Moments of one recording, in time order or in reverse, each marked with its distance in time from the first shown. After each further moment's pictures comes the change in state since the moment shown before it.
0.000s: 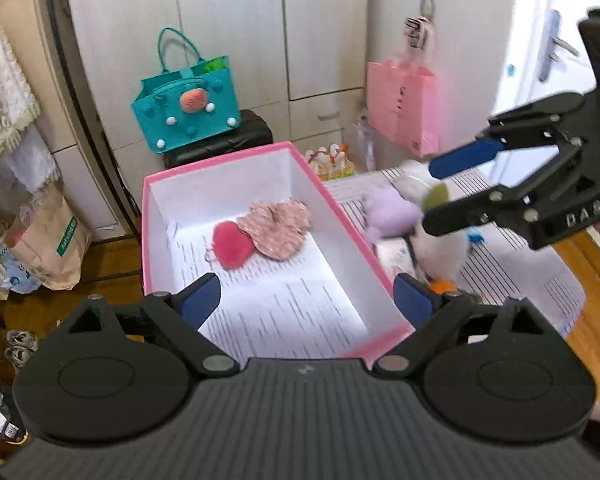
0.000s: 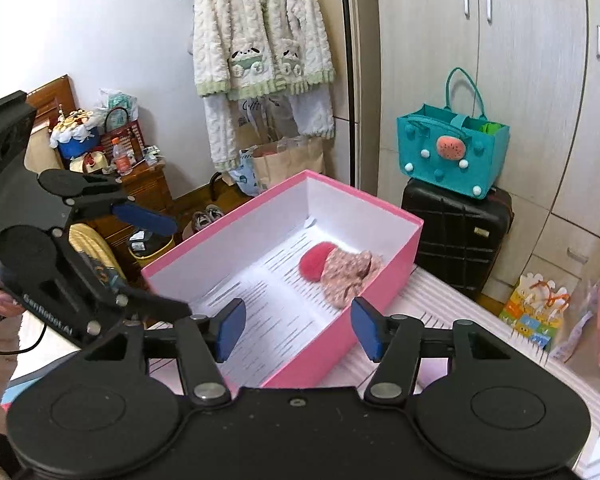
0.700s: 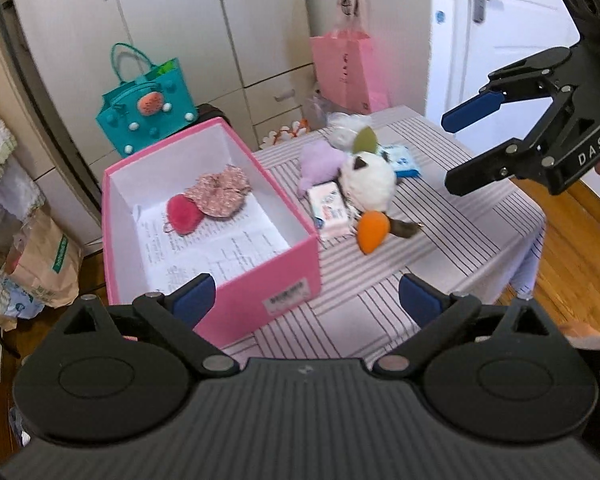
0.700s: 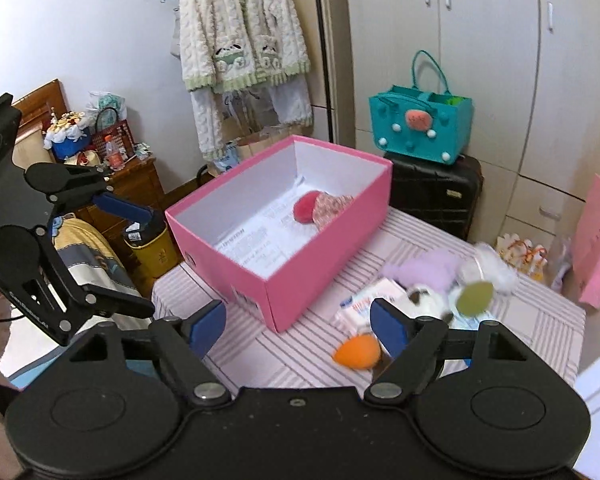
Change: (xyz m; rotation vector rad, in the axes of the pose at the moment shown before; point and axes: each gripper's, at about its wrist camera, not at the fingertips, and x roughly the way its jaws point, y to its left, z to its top) left arm -0.041 -0.075 -0.050 0.169 0.048 -0.035; right arm -0.075 0.019 -0.085 0.075 0.005 -0.058
